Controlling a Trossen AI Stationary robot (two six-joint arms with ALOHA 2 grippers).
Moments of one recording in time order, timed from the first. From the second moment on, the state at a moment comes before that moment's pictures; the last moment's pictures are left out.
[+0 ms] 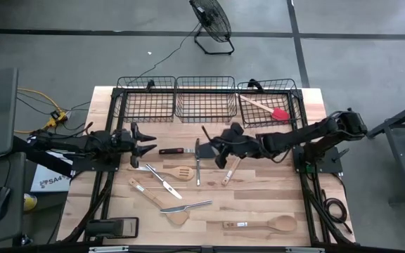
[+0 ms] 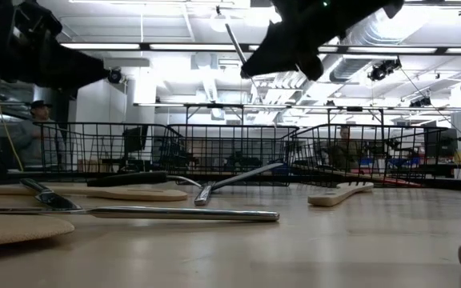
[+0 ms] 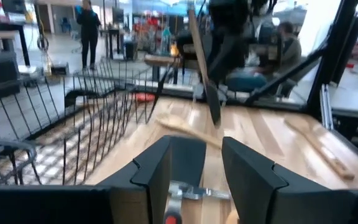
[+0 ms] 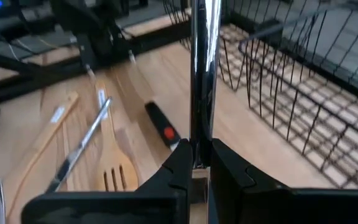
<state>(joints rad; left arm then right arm) -0.12 0.09 0.04 0.09 -0.27 -0.07 0.12 1.49 0.91 0.12 0.45 0.39</state>
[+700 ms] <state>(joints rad) -0.08 0.50 0.13 0.54 -0.22 0.01 0.08 1.49 0.91 0.28 0.44 0.23</state>
